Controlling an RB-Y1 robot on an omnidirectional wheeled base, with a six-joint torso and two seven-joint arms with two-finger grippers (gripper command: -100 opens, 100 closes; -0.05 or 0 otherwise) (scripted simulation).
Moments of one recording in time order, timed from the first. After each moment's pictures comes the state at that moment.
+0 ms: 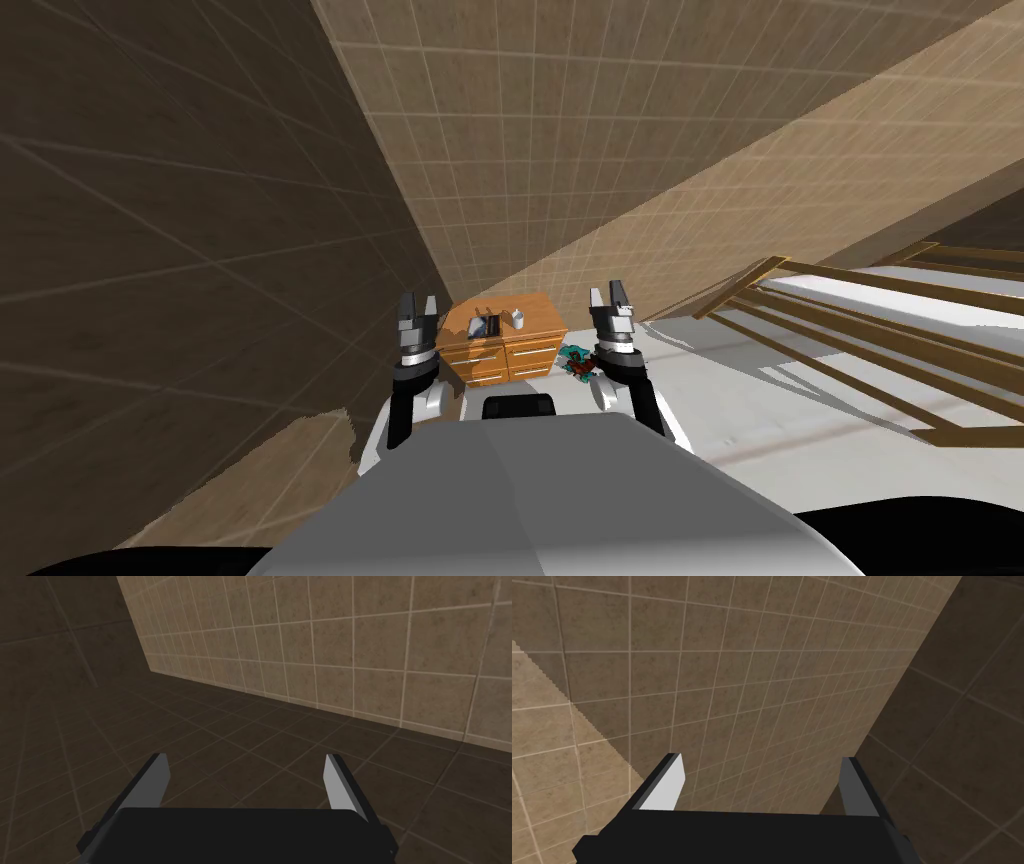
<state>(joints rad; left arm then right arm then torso) 0.47 0.01 0.00 -2.24 -0.11 -0.61 0.00 0.50 -0.03 0.02 -2.30 0.08 -0.51 0.02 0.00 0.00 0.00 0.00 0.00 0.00</state>
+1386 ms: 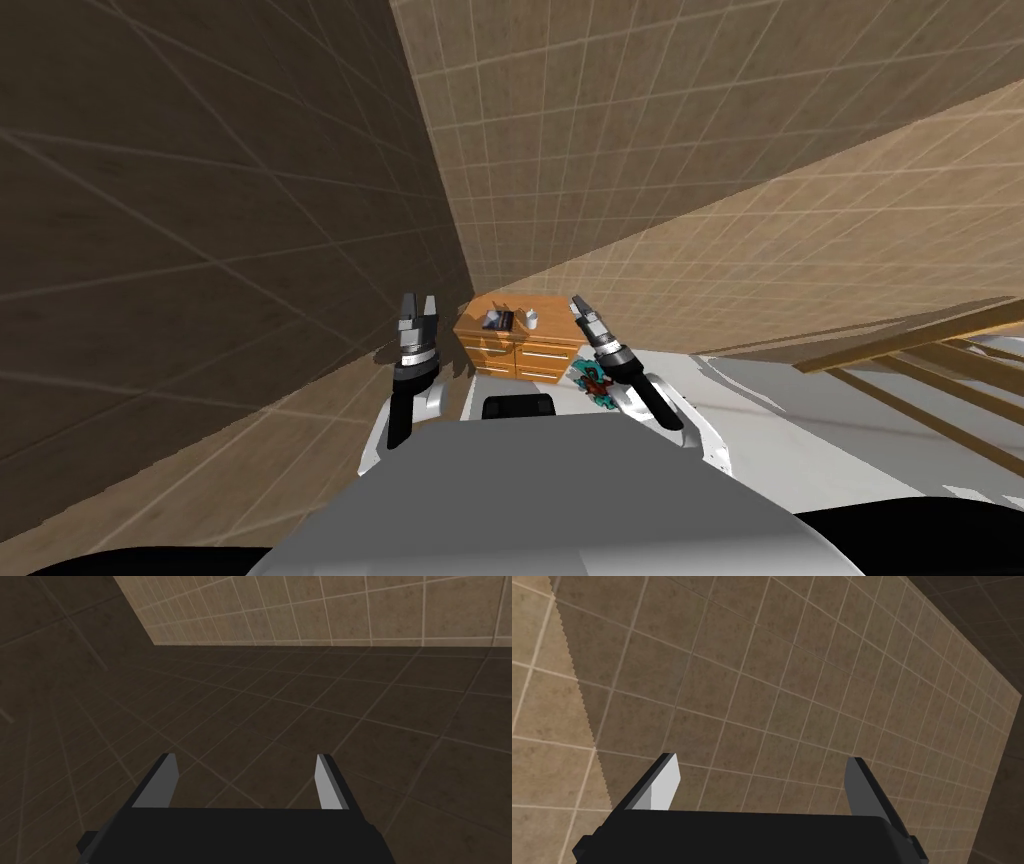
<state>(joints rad) 0.47 0.01 0.00 -2.24 -0.11 -0.61 0.00 0.50 -0.45 0.08 -2.22 0.07 -0.35 0.01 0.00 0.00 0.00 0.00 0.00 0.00</state>
